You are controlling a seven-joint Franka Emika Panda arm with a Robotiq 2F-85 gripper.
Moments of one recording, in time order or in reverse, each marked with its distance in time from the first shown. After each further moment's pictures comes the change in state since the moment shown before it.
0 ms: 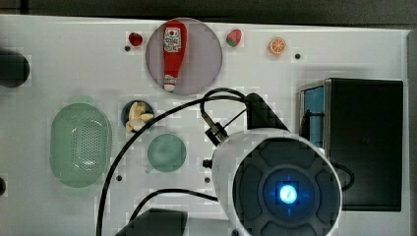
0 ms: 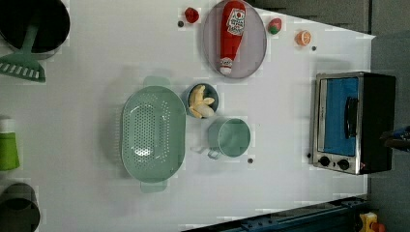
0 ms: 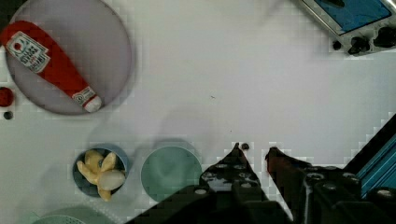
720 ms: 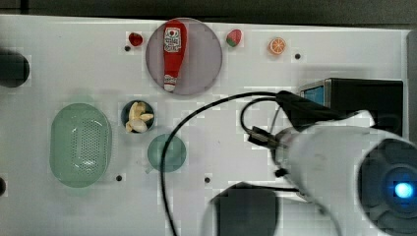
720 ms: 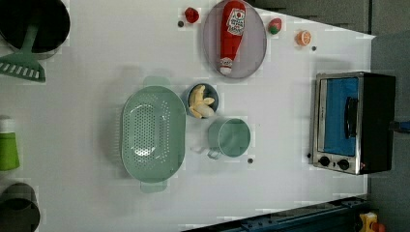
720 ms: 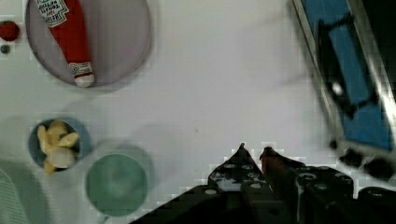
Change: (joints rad) arm -0.001 0.044 -0.170 -0.029 -0.014 0.149 -0.673
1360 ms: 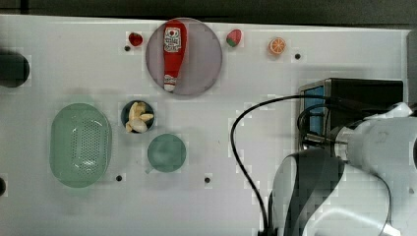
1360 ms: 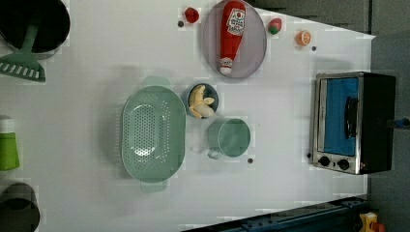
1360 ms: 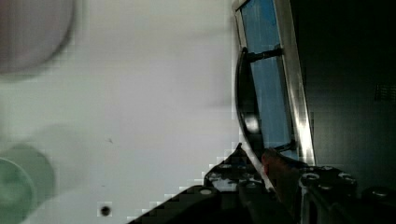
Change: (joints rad) arm -0.020 0.170 -0.182 -0.018 -0.065 0.167 -0.332
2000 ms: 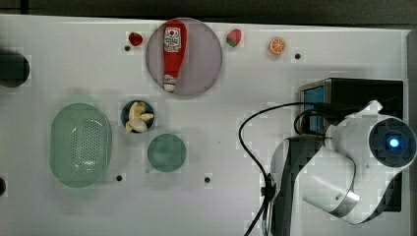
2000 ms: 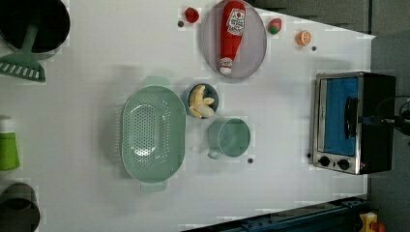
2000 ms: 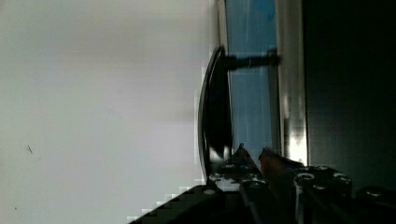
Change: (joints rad) arm -0.009 0.197 -0.061 -0.121 0.006 0.313 -0.161
